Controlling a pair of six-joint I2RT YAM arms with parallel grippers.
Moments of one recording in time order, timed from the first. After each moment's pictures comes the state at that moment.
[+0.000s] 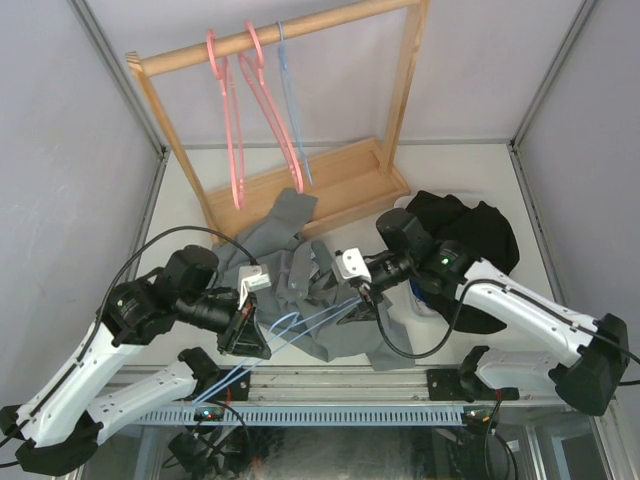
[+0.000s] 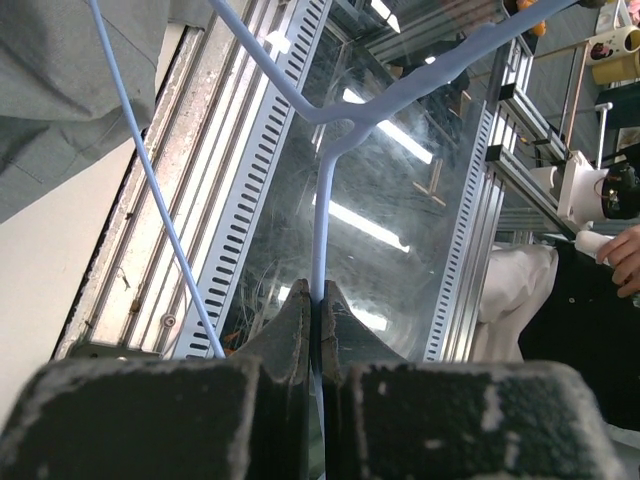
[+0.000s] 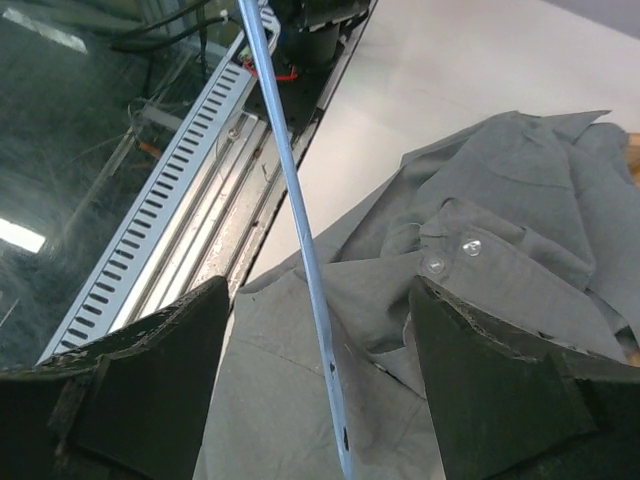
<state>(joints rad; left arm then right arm) -0.76 0.73 1.06 -1.19 0.77 -0.17 0.84 1.16 1.04 -0.54 -0.95 -0.68</state>
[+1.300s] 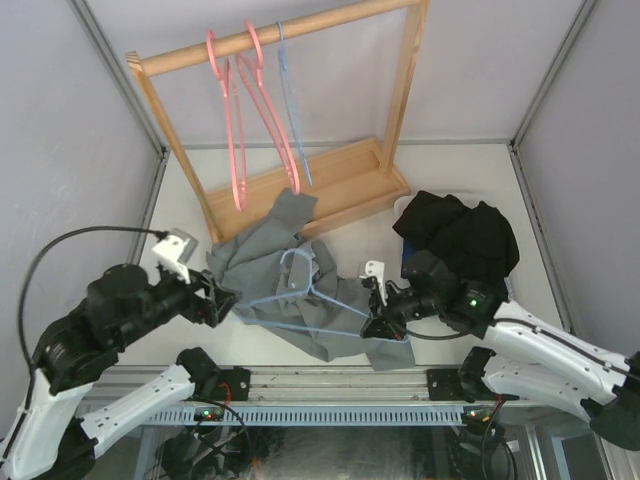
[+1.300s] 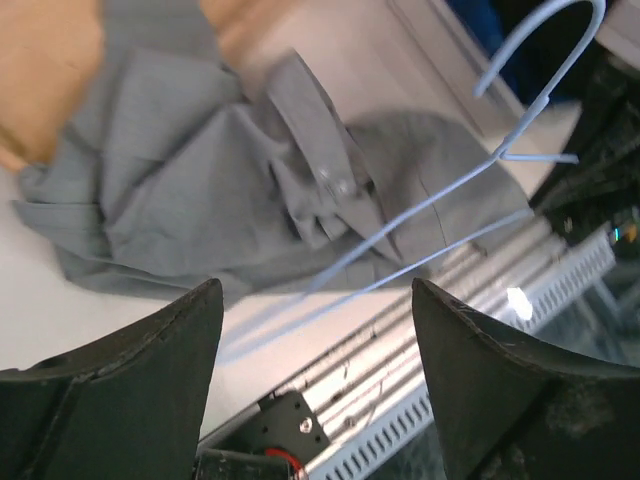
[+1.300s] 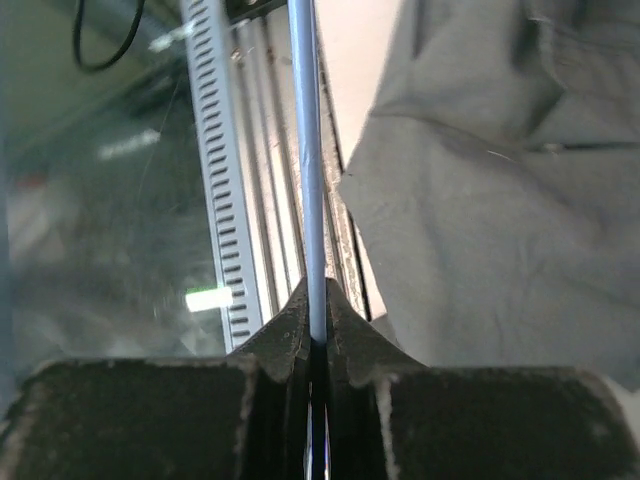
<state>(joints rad) -0.76 0.58 1.21 -1.14 -0.01 -0.28 0.89 0.91 0.71 -0.54 -0.66 -0.07</state>
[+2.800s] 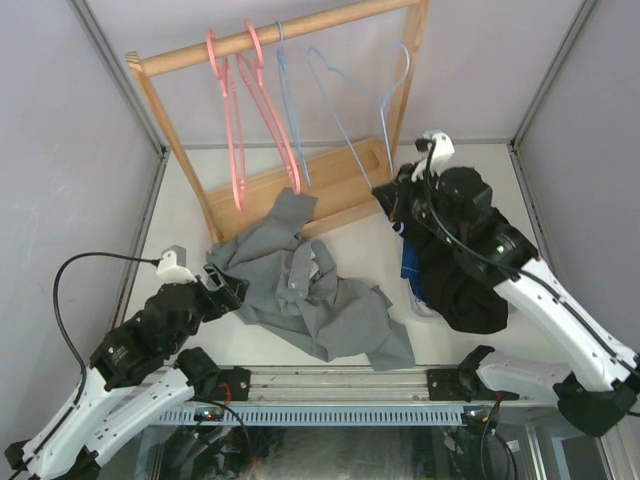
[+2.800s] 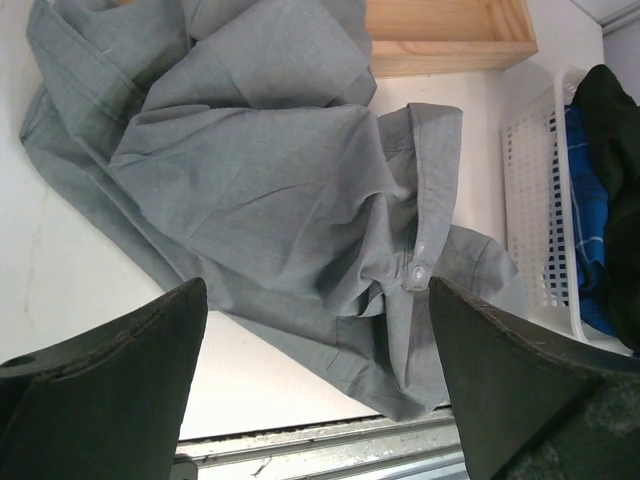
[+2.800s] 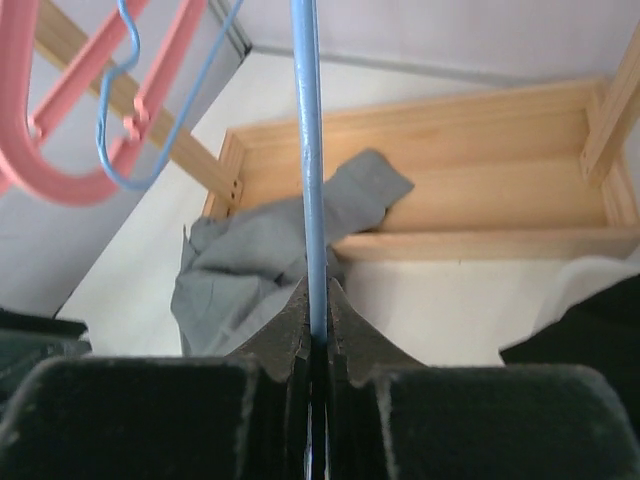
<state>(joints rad) -0.76 0.34 0.73 -0.92 -0.45 -0.88 0.67 1.04 1.25 -0.44 0.07 0.35</state>
